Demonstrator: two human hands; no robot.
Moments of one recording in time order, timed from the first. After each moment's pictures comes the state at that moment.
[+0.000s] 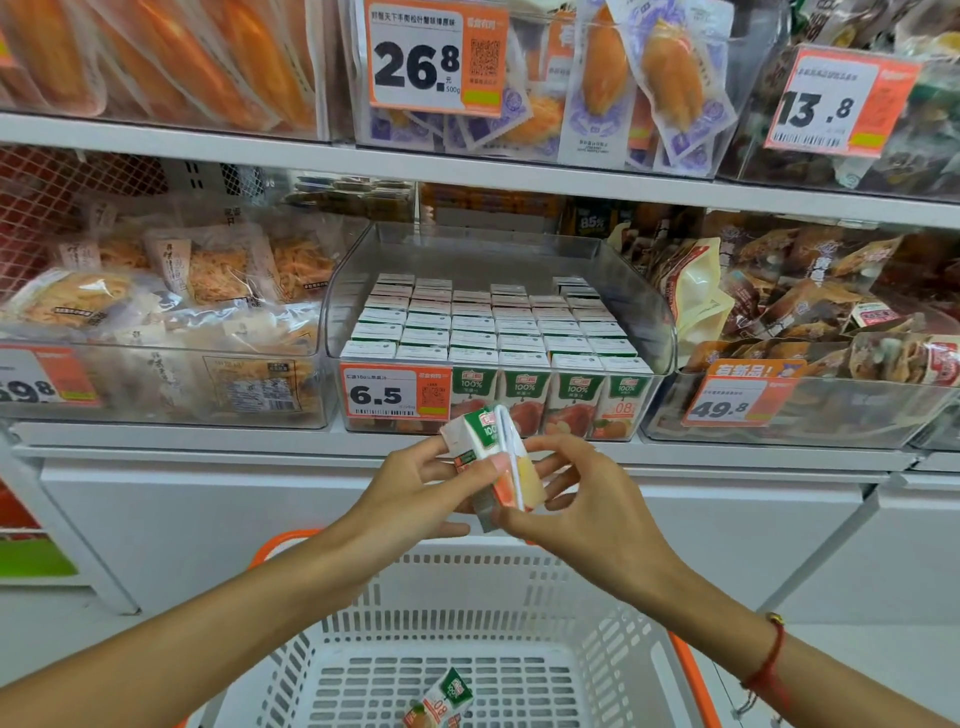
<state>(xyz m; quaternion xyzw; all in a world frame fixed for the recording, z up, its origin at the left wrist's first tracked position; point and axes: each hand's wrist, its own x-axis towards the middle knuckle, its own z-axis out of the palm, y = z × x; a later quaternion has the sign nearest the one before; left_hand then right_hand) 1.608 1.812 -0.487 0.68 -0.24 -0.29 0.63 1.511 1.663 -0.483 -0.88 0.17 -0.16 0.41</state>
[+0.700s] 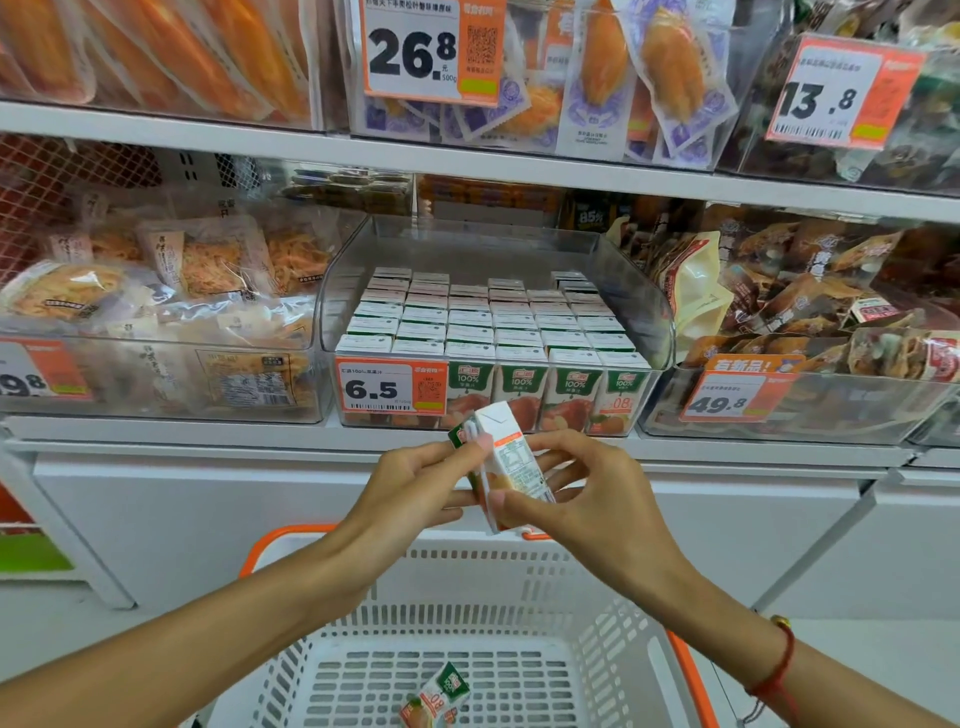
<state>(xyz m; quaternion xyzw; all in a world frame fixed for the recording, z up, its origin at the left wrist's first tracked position) 1.601 1.807 -0.487 0.68 -0.21 -0.29 0.64 1.508 1.660 -0.484 -0.88 0.16 -0.21 0.40</state>
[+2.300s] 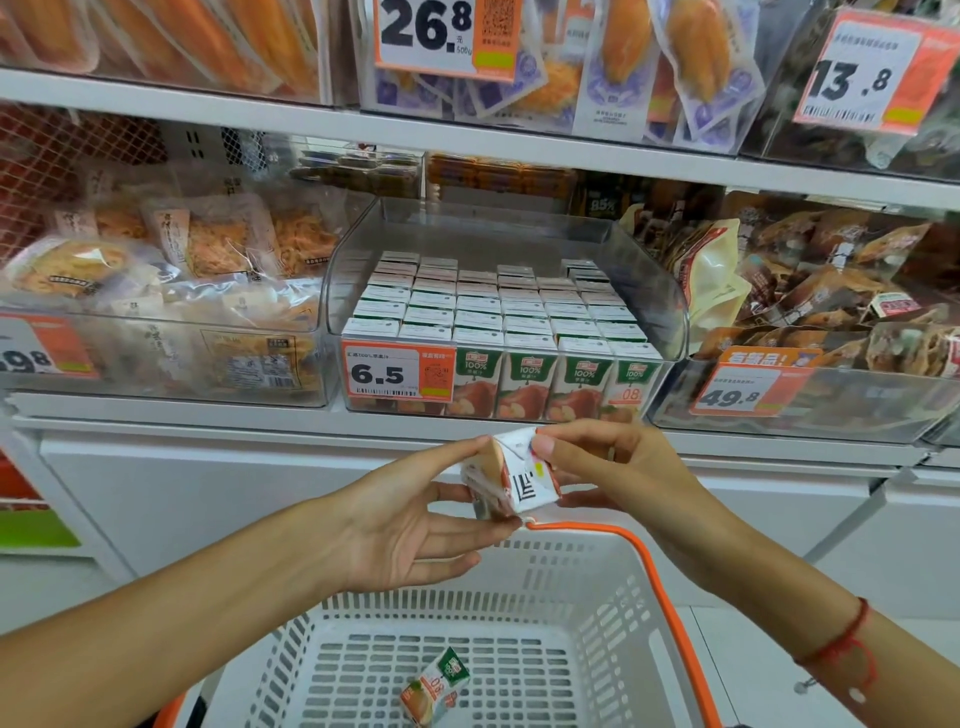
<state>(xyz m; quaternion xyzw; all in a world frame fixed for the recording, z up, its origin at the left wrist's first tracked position) 1.613 1.817 -0.497 0.55 -0.08 -0.56 0.61 1.503 1.641 -0.464 -0.76 0.13 -0.07 0.64</state>
